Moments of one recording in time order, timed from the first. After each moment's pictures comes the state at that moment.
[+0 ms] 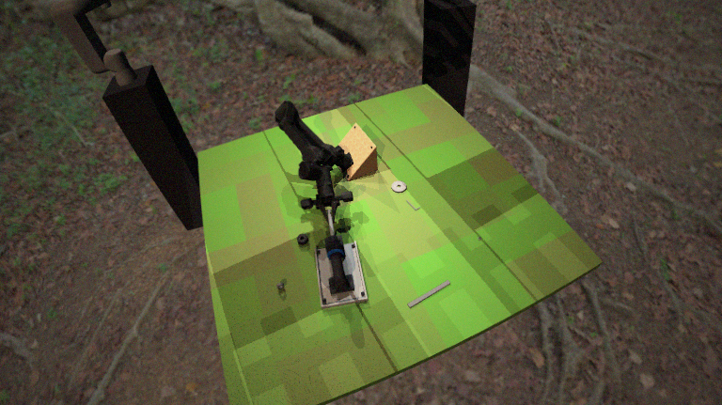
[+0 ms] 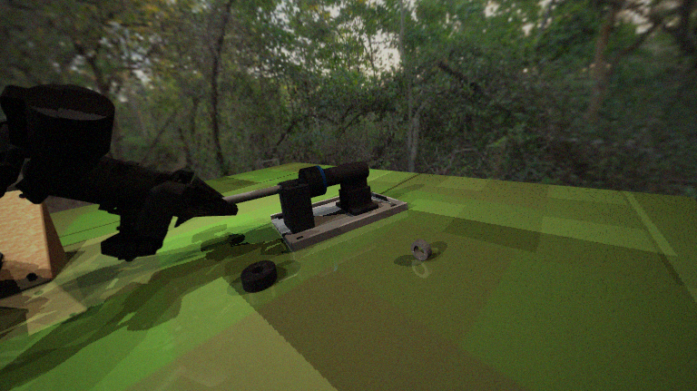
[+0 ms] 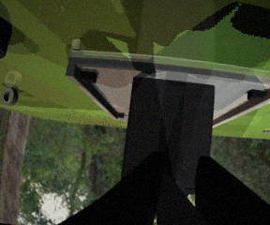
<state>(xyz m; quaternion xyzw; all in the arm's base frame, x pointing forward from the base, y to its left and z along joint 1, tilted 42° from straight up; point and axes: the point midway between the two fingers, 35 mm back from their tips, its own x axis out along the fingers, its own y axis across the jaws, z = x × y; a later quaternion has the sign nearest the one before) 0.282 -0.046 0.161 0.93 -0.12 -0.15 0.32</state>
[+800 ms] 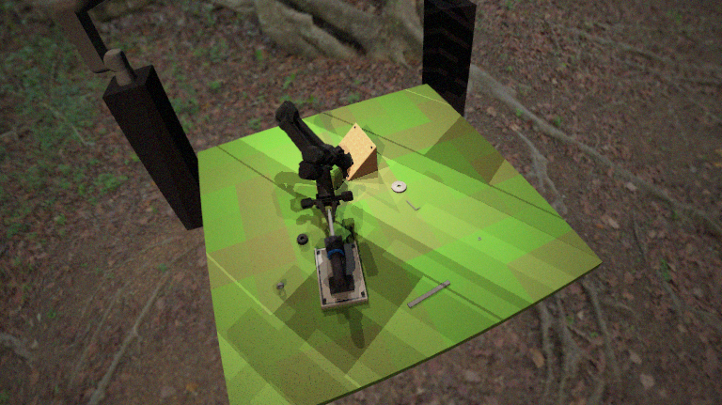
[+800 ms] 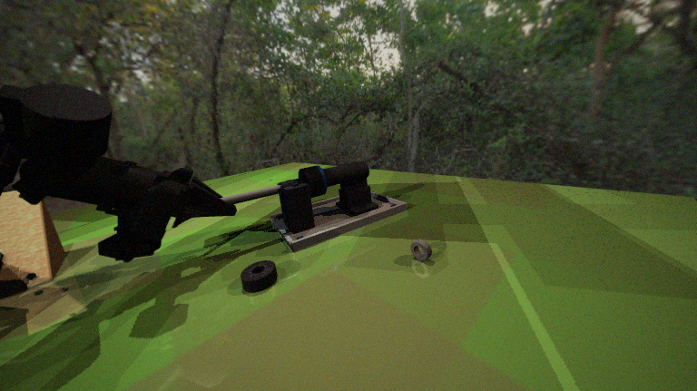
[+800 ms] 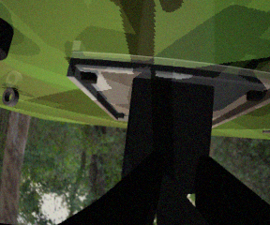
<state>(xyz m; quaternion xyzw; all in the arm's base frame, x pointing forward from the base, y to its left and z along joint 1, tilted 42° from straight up) 0.280 -0.046 0.161 0.93 -0.12 -0.15 0.32</state>
